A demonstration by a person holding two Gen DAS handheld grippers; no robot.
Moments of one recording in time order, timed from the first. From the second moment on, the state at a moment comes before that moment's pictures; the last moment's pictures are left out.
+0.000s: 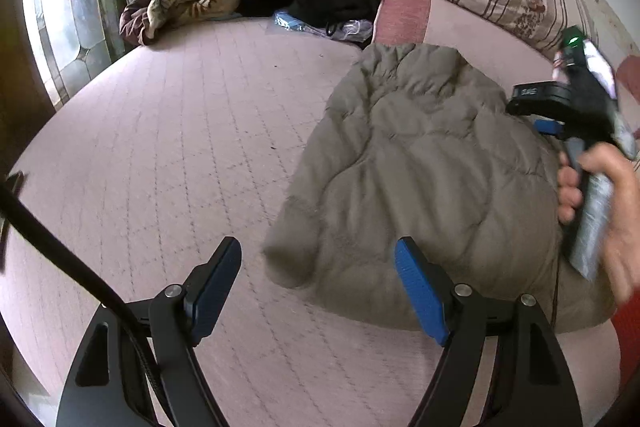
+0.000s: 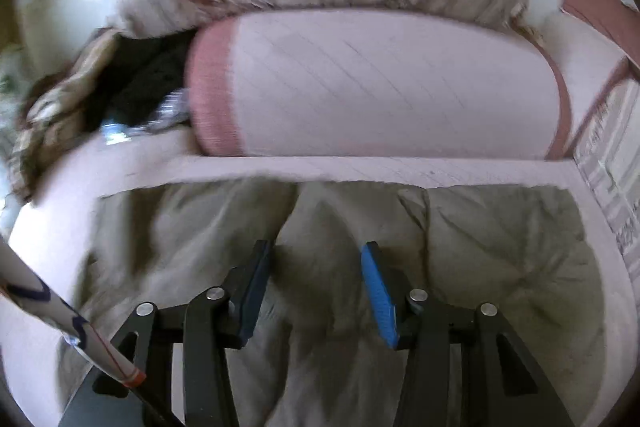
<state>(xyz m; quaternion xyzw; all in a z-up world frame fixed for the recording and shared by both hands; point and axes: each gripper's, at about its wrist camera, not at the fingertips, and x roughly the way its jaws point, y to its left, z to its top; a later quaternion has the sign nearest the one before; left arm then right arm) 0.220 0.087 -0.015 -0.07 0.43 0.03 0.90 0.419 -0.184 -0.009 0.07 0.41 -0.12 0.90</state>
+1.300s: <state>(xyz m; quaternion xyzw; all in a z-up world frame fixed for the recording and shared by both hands) 0.223 0.115 -0.022 -0.08 0.43 0.07 0.90 0.344 -0.328 -0.020 0.11 0.43 -0.24 0.86</state>
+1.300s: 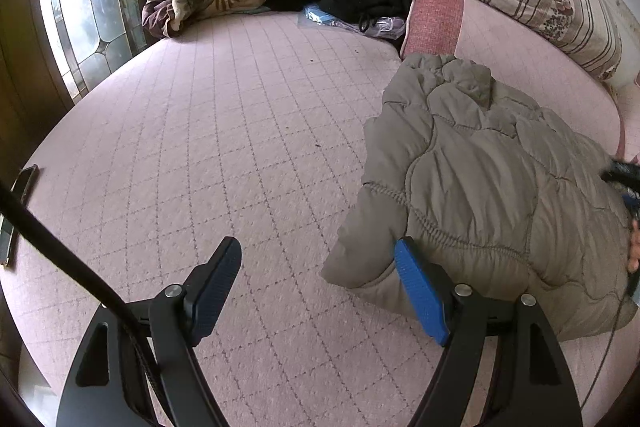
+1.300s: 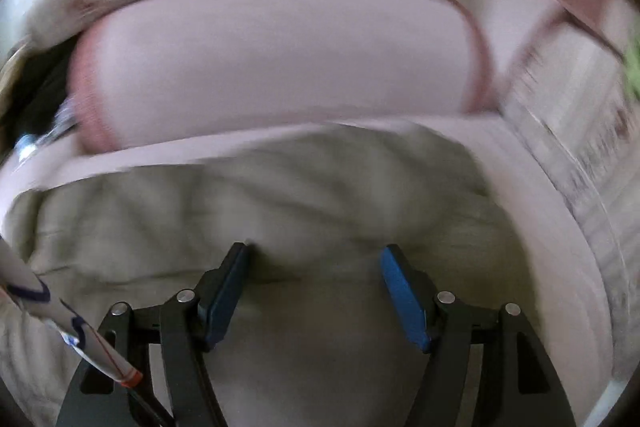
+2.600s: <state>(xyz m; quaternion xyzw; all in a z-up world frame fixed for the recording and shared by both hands) 0.204 0.159 -0.007 -0.11 0.43 0.09 0.89 0.294 -0.104 -0.036 -0.05 0.40 -0.11 0.91</state>
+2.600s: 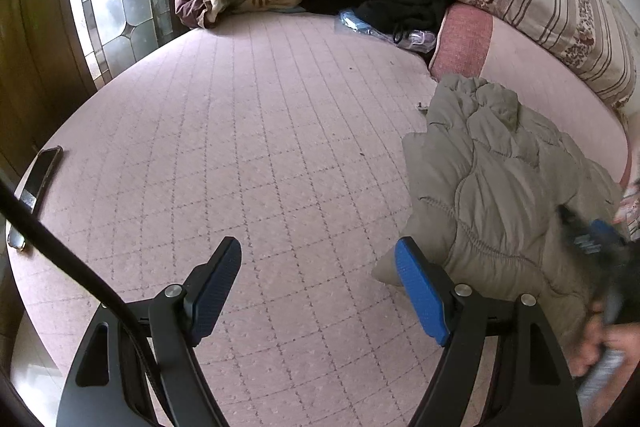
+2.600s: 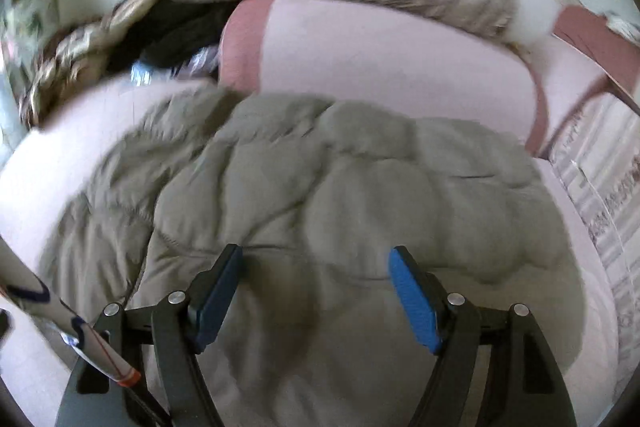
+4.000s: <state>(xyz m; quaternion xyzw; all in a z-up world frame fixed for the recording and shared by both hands) 0.318 0.116 -0.075 -0.30 0.51 -0.17 0.79 0.244 -0.427 -0.121 0.40 0.46 0.02 0.79</state>
